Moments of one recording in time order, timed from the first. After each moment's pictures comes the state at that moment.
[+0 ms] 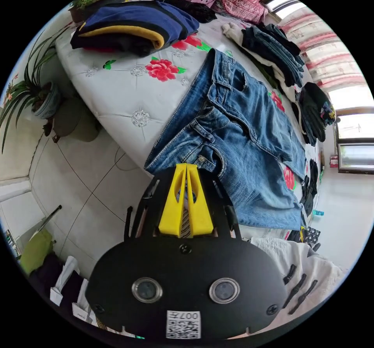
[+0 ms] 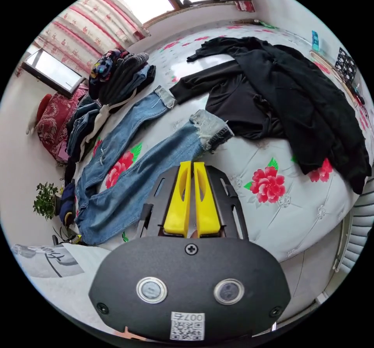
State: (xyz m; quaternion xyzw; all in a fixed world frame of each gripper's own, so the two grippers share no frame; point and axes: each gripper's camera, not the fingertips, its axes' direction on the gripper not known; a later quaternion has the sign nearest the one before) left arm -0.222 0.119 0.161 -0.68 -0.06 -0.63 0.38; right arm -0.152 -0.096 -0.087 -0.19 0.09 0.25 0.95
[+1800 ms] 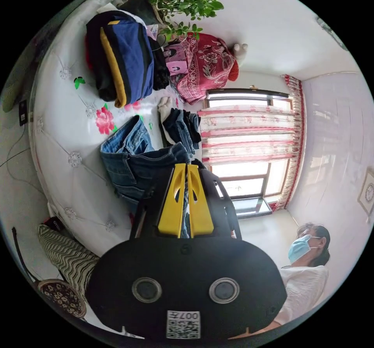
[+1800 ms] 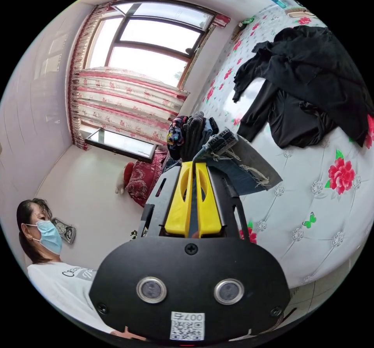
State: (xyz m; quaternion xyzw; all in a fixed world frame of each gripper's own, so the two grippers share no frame) left arm -0.465 0.032 -0.049 -0.21 -0.07 -0.89 0.40; right arm -0.125 -0.152 -0.317 0.05 -0.17 0.42 0.89
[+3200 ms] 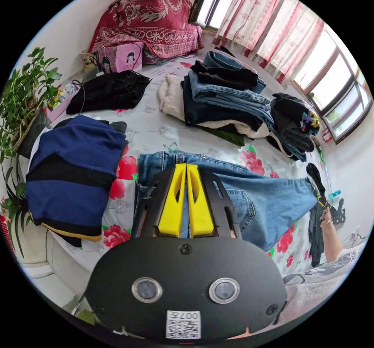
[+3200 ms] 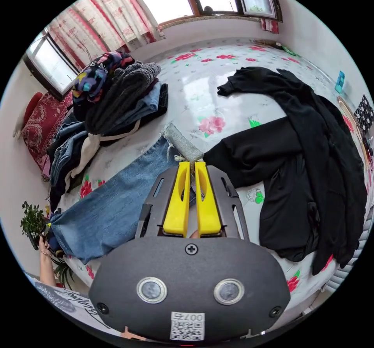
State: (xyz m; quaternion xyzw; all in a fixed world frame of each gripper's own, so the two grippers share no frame) left arm -0.267 0.251 0.310 -0.62 -0.04 -0.51 0.59; right arm 0.049 -0.147 0.144 -0.18 0.12 0.19 0.96
